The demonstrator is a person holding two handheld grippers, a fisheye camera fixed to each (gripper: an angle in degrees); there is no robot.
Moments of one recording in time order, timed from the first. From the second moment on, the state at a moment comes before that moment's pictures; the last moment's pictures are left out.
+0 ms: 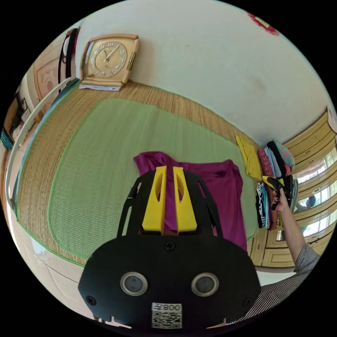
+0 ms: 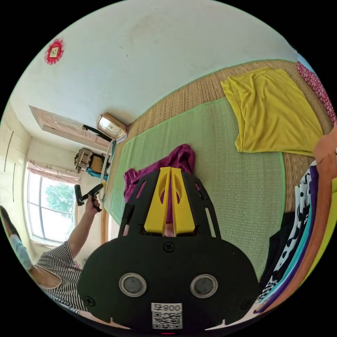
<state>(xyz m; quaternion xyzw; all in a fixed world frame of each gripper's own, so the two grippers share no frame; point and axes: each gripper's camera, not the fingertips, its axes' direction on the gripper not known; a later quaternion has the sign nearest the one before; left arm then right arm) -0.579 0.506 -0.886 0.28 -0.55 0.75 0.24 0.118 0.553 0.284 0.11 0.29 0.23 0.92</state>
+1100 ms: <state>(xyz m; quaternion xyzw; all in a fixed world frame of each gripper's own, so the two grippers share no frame) -0.457 0.433 -1.178 0.13 -0.30 0.66 0.68 0.116 0.814 0.329 0.12 0.13 0.42 0.89</state>
